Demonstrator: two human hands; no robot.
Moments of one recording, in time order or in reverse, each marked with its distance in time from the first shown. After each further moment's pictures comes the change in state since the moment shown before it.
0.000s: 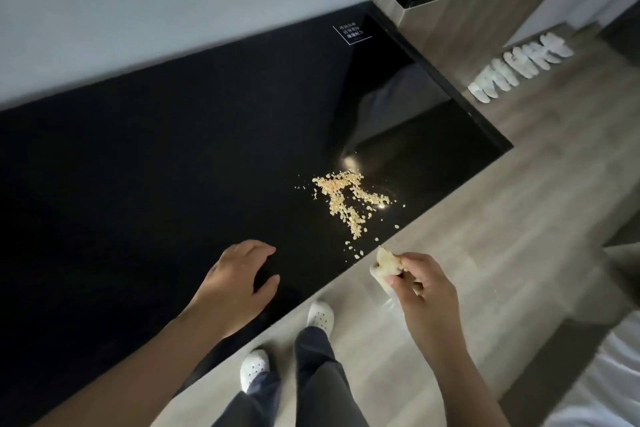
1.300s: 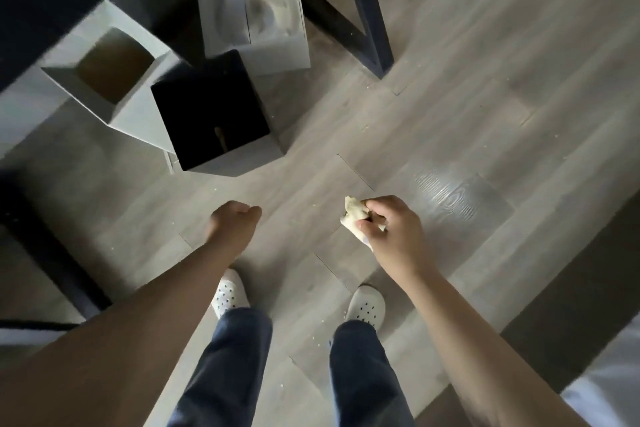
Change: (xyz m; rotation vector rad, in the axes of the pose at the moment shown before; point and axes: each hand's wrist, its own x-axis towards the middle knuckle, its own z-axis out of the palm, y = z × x) left_hand 0.114 -0.044 0.436 -0.120 -0.147 -0.727; right_hand 0.039 0.429 0.092 0.002 -0.190 0.174
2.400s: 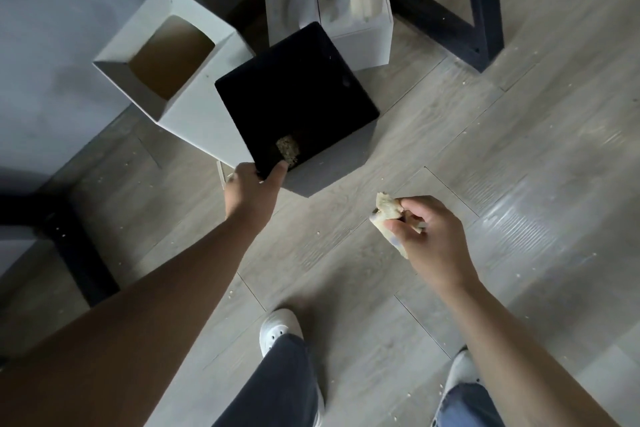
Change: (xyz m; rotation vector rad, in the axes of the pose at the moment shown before) left_hand 0.178 -0.062 -0.021 -0.082 0.401 0.224; right_hand 0.091 0.034 0.181 0.157 0.094 -0.103
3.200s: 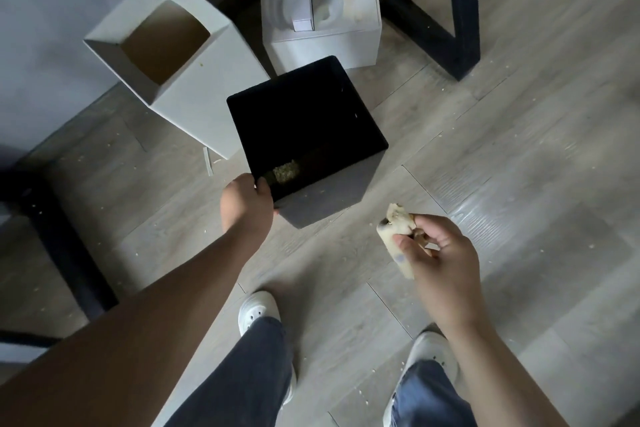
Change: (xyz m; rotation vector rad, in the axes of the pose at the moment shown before) left_hand -0.045 -0.003 -0.002 -0.038 -0.026 -0.016; right_hand -0.053 -0.027 -0.048 0.089 0.084 0.097
